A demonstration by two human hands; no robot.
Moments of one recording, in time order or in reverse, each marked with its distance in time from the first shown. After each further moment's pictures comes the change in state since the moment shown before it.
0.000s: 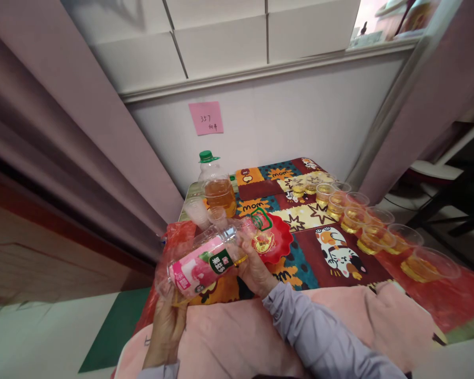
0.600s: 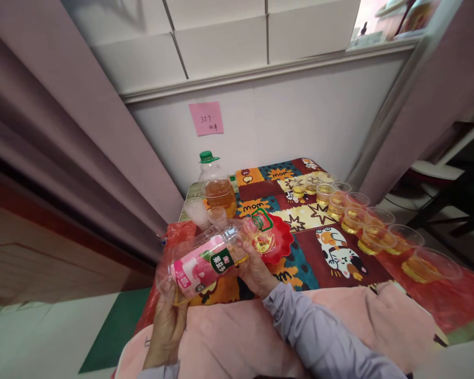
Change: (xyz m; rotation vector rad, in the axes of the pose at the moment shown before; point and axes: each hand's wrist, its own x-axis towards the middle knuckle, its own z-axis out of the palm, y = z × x) left_hand 0.002 -0.001 -0.004 0.056 -0.001 0.017; right_hand 0.000 -0.002 0.004 0.018 0.035 0.002
